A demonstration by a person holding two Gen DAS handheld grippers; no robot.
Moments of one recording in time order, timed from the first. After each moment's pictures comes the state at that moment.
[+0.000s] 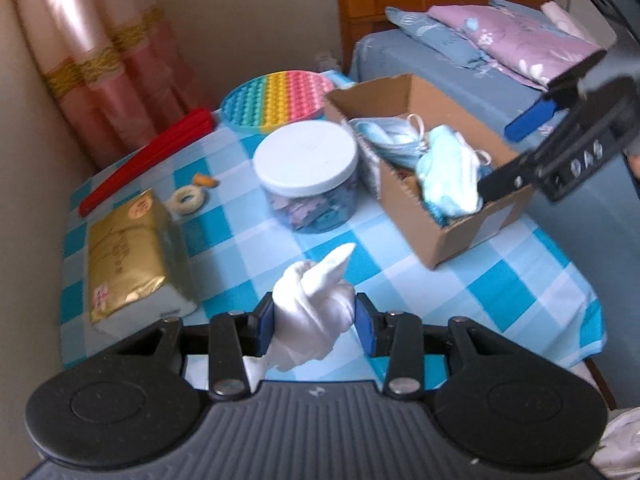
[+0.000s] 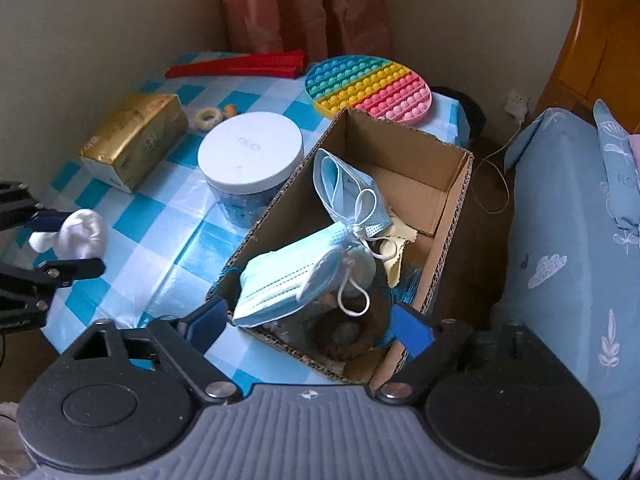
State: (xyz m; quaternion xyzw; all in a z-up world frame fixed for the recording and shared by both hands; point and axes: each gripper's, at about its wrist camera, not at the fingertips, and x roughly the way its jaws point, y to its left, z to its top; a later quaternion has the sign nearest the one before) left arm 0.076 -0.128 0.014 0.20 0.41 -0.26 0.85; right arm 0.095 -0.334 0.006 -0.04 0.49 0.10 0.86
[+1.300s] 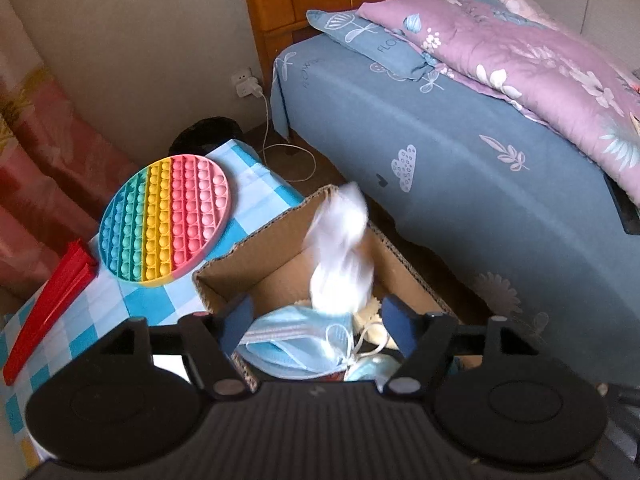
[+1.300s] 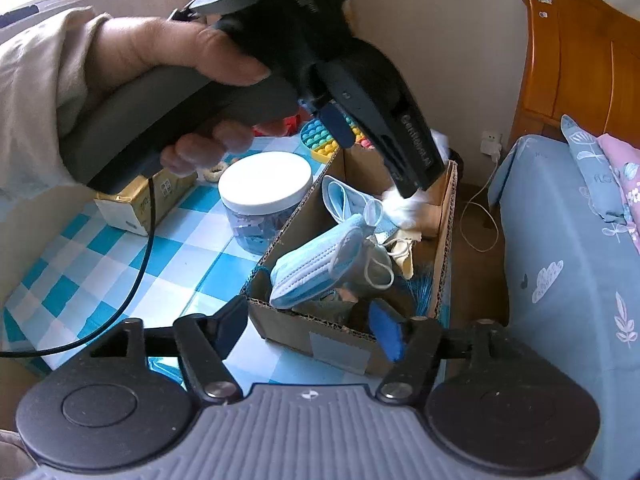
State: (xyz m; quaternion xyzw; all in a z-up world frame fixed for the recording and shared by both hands) left arm 0.187 -0.309 0.025 0.24 0.41 -0.34 0.81; right arm 0.032 -0.321 -0.011 0.00 0.38 0.07 0.92
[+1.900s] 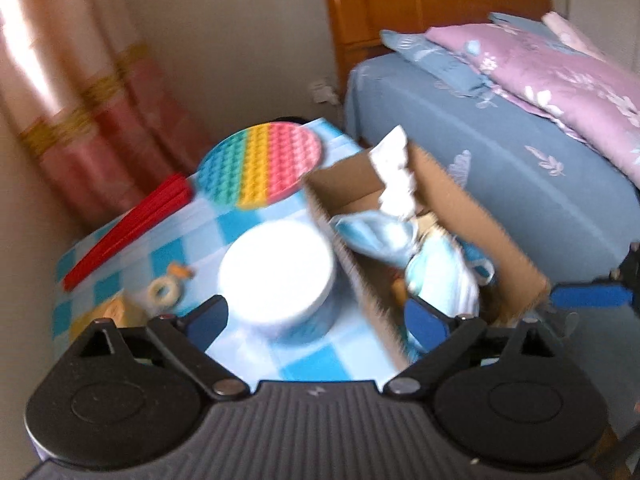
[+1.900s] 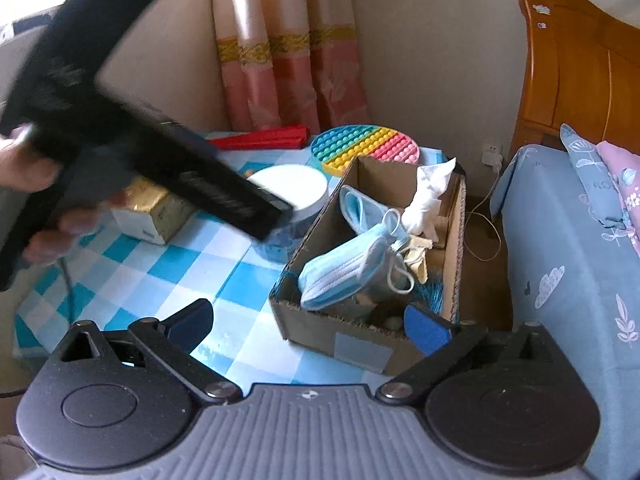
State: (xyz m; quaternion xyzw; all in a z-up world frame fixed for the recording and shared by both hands) left arm 0.119 -0.200 0.035 0.21 0.38 -0.25 0.87; right arm 0.017 -0.304 -0.004 0.00 0.36 0.07 0.93
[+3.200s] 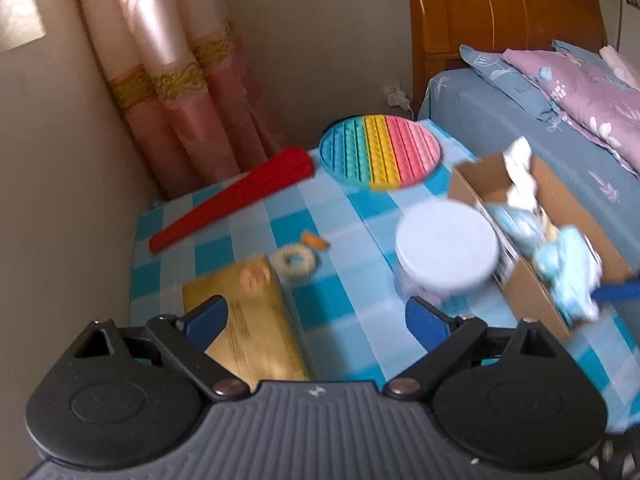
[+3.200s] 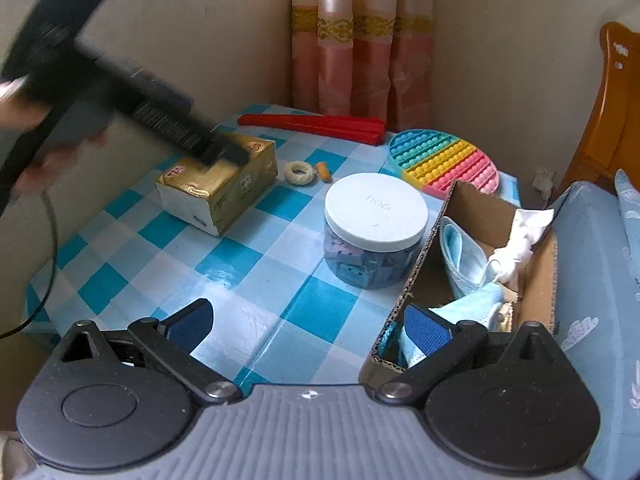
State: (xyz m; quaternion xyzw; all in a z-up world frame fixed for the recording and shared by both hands) left arm 0.182 -0.081 0.048 0.18 0.38 -0.20 0.89; right arm 0.070 -0.229 0.000 -0.07 0.40 0.14 0.91
